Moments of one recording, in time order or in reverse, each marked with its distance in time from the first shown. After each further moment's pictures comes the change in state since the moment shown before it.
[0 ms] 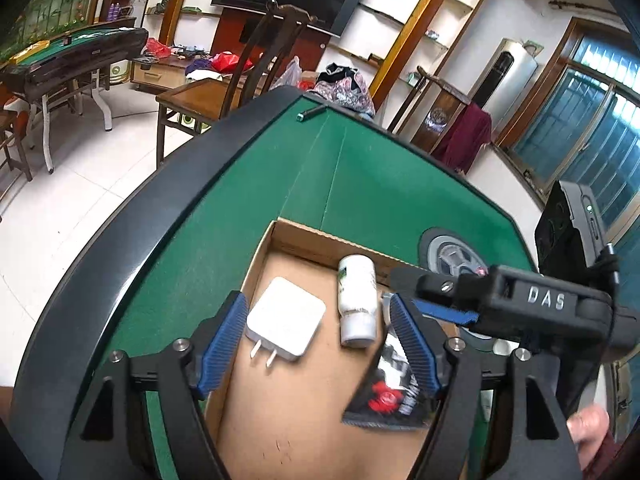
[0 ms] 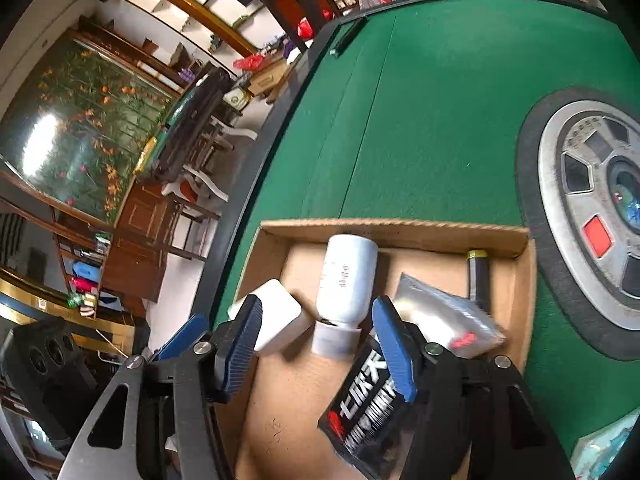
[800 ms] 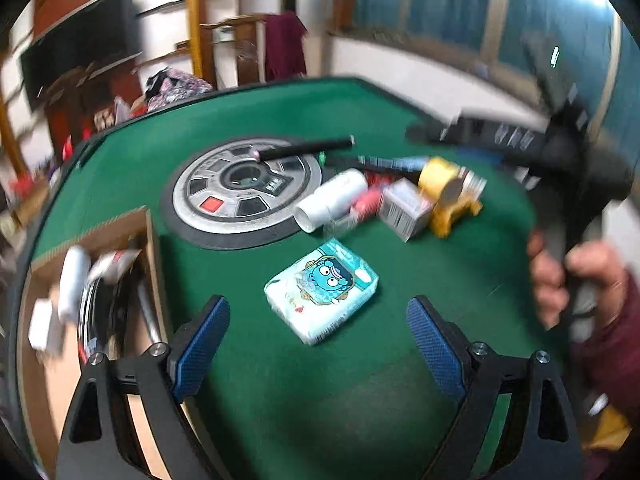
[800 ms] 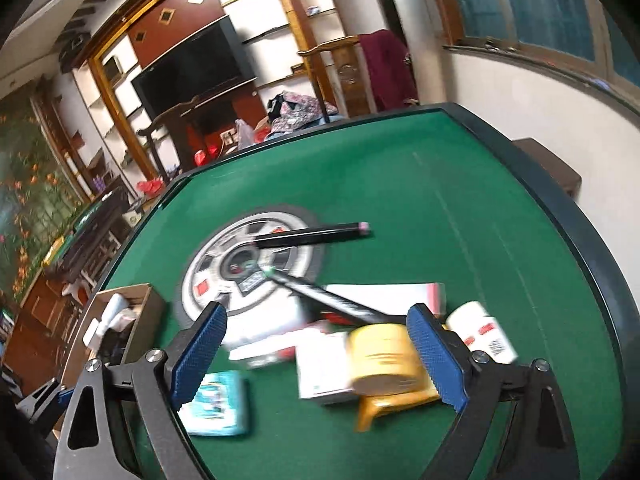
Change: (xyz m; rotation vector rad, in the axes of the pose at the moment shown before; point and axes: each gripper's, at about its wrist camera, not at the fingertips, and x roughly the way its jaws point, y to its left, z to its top) left arm 0.048 -0.252 -0.135 0.732 0.171 -0.126; right arm -0.250 -0.195 -0.109 0.033 -0.531 -0.424
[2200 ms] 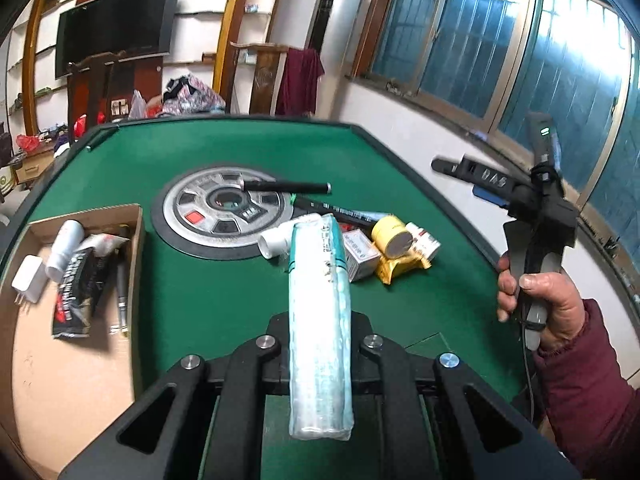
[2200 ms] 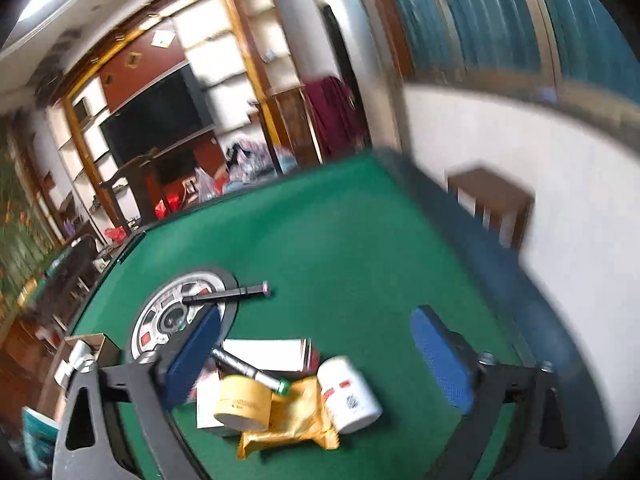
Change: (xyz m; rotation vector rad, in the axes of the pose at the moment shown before) left arm -0.068 -0.022 -0.014 -0.235 -0.197 -0.093; right arm -0.048 -0.061 0.023 0.015 -0.170 -0.149
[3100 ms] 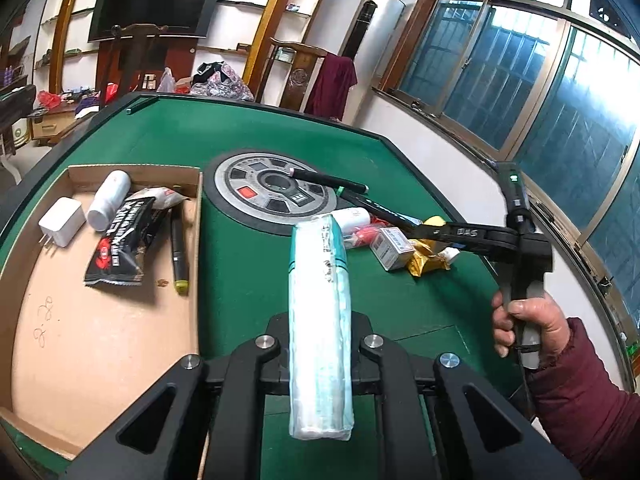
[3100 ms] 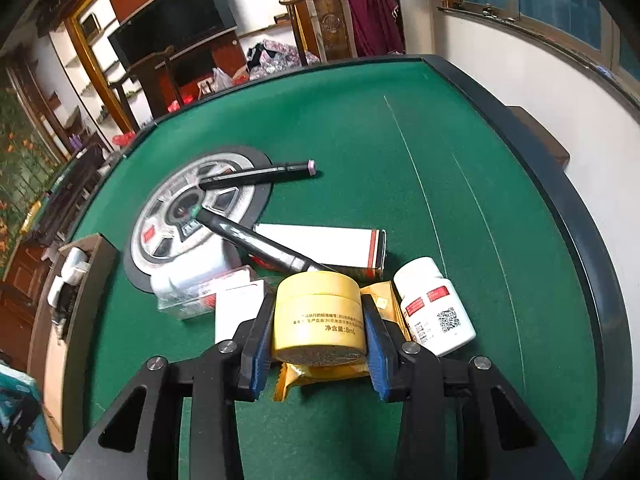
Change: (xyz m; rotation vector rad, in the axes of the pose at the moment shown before) left arm -0.028 0.059 -0.026 -0.149 -0.012 0.009; right arm 0.055 0.041 -0.039 -0.066 0.365 0.071
